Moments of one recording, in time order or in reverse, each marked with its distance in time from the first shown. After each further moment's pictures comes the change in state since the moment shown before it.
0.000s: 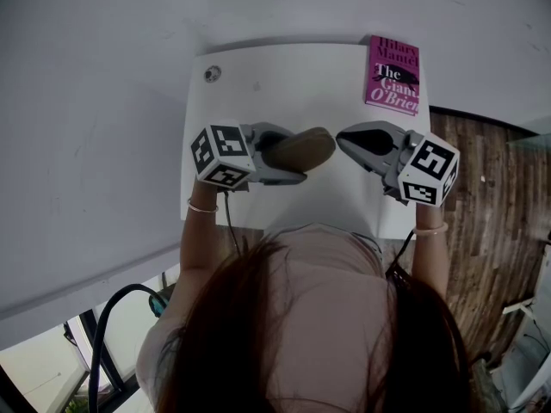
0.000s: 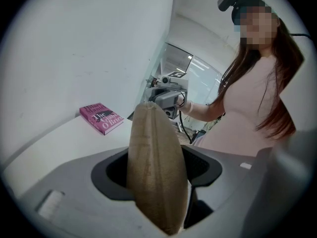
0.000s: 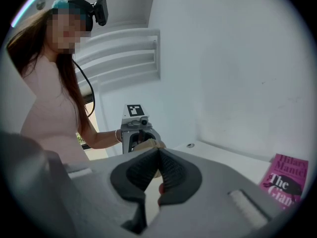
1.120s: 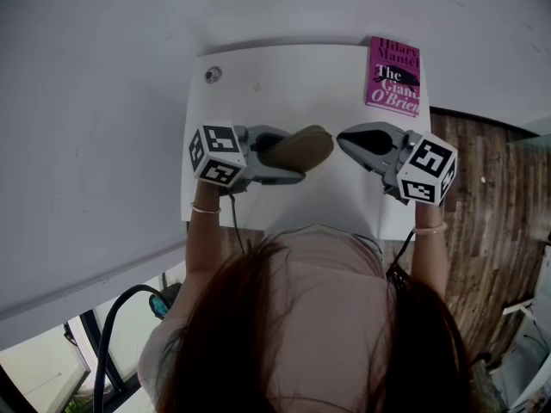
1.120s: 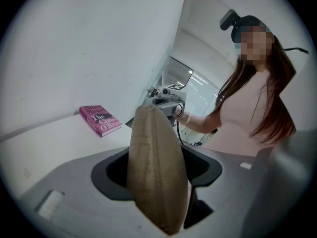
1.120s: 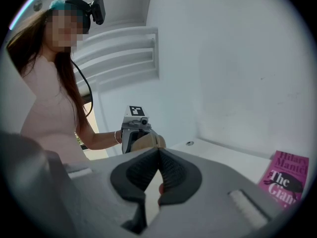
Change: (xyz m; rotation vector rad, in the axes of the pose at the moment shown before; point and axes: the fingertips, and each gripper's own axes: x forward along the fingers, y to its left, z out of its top) left arm -0.005 0.002 0.003 -0.089 -0.144 -0.052; right arm 0.001 -0.006 -0.008 0.016 0.016 0.001
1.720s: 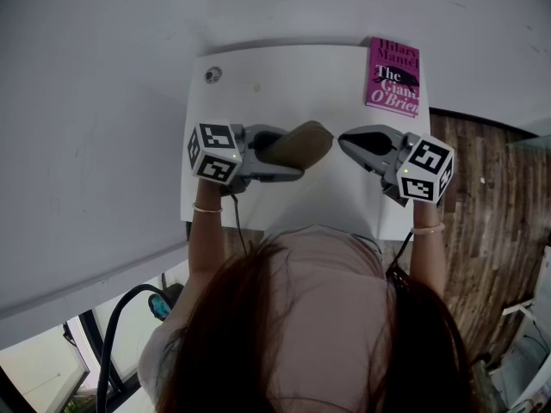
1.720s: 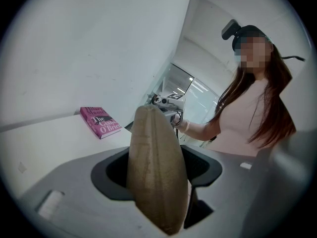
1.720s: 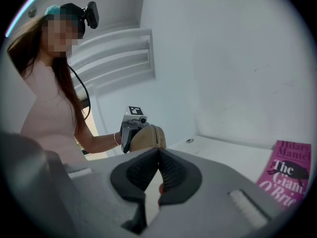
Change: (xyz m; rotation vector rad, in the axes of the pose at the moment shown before) left arm -0.006 0.002 0.006 -0.037 -0.076 -0.013; right arm 0.000 -0.005 -0.012 0.065 -0.010 -0.004
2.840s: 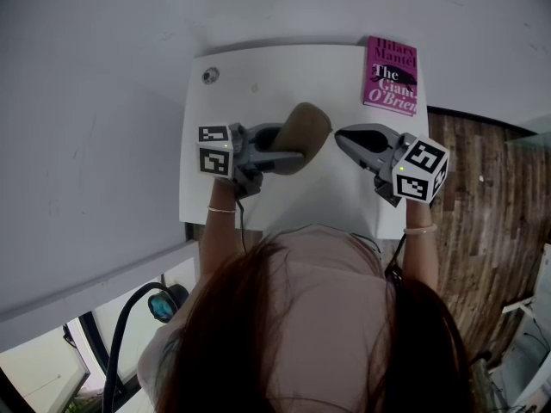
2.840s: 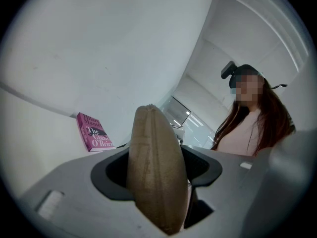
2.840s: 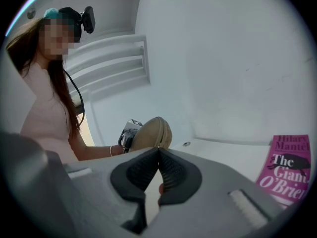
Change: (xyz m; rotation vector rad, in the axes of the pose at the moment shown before) left arm -0.002 0.017 0.026 -0.159 -0.359 -0.073; right arm 0.002 -0.010 0.001 0.051 -0.067 -0.048
